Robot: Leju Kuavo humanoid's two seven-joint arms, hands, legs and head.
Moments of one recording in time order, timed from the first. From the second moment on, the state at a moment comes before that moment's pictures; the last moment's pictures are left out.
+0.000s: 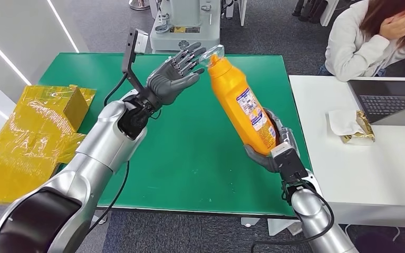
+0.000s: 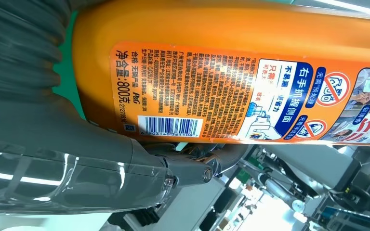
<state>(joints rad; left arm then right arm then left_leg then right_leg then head) -0.99 -0.19 -0.42 -0.52 0.64 -0.43 -0.11 -0.33 -0.17 0.42 -1.32 0.11 -0.17 -0.39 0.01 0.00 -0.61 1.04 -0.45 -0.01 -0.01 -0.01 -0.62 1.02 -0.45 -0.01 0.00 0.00</state>
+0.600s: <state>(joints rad) -1.01 -0.23 -0.48 -0.55 0.62 -0.35 -0.16 -0.38 -0.14 0.43 -1.26 0.16 -0.19 -0.39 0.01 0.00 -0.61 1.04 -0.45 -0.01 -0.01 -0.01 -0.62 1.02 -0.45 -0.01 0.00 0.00</state>
